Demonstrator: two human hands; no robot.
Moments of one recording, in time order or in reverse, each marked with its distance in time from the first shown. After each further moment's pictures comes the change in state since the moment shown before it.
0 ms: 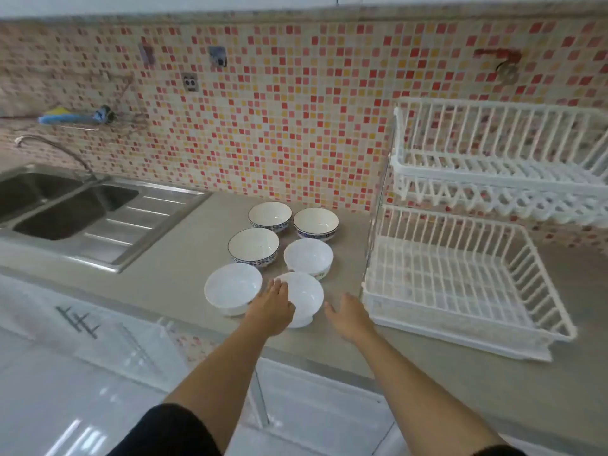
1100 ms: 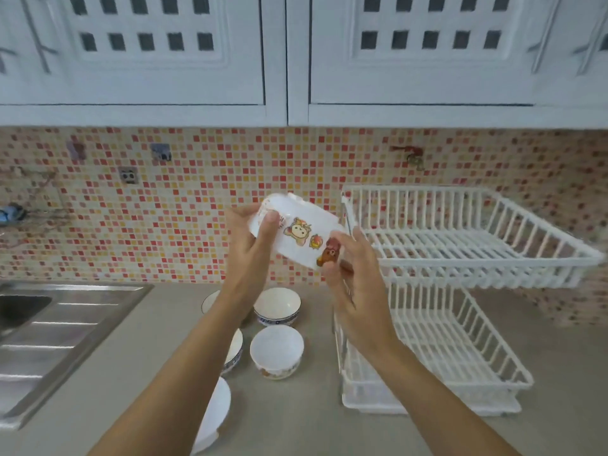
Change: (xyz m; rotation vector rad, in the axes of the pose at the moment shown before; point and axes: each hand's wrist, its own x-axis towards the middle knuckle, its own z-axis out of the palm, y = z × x) left_hand 0.002 0.071 -0.255 -1.265 0.538 0.562; right_hand -0.050 -0.144 -0.152 0.402 0.690 -0.735
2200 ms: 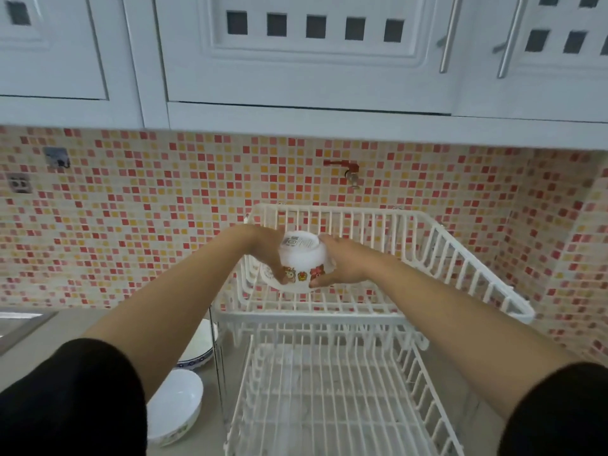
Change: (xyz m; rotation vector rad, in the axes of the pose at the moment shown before) left_hand 0.164 -0.074 0.226 1.257 -0.968 -0.346; right_hand 0.177 0.210 -0.177 -0.794 -0.799 0.336
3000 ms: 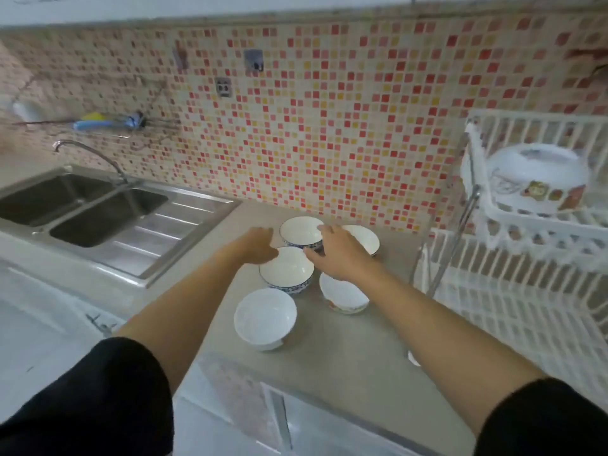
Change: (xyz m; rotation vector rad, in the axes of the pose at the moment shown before) left_hand -0.173 -0.313 0.185 -0.162 0.121 -0.470; right_hand 0.006 -0.323 0.199 0.171 -0.035 -0.250
